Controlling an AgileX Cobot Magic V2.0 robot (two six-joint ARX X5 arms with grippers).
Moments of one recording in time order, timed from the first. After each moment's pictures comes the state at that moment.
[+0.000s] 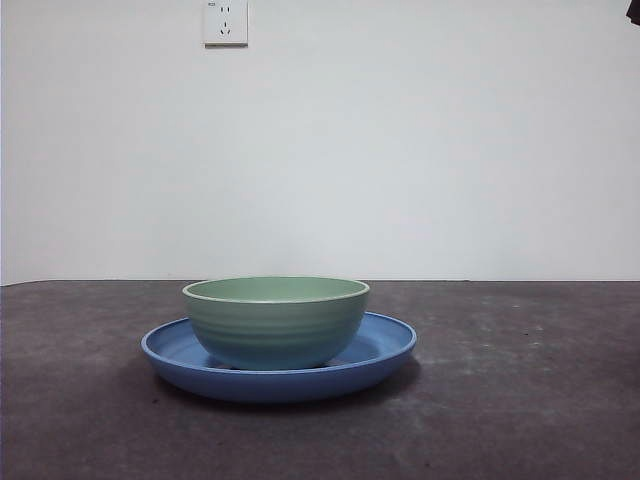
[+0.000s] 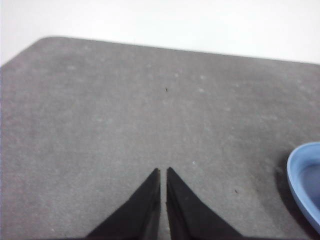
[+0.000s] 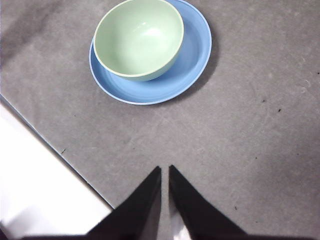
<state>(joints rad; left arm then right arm) -0.02 0.11 0.06 -0.12 0.05 -0.10 0.57 0.78 0.98 -1.03 -0.22 0.07</state>
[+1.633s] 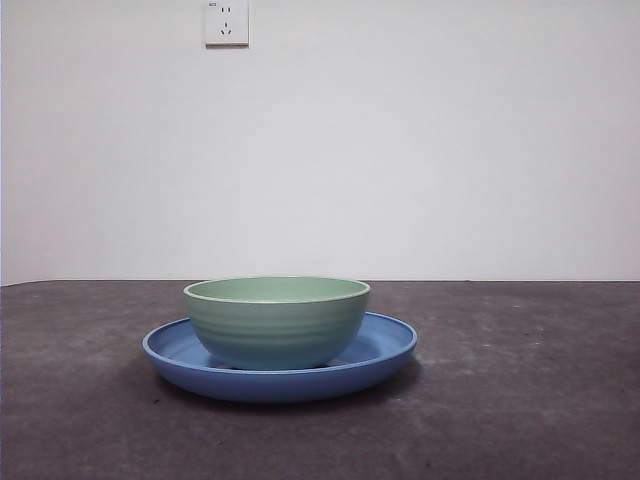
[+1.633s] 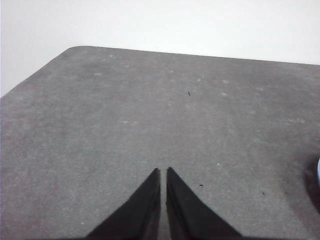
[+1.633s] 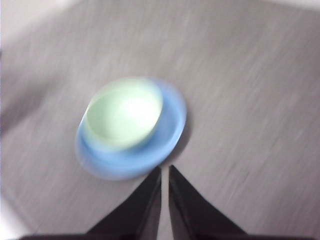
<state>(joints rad) 0.00 0.00 0.03 -0.18 0.00 -0.07 0.45 0.49 0.76 -0.70 -0.21 0.07</state>
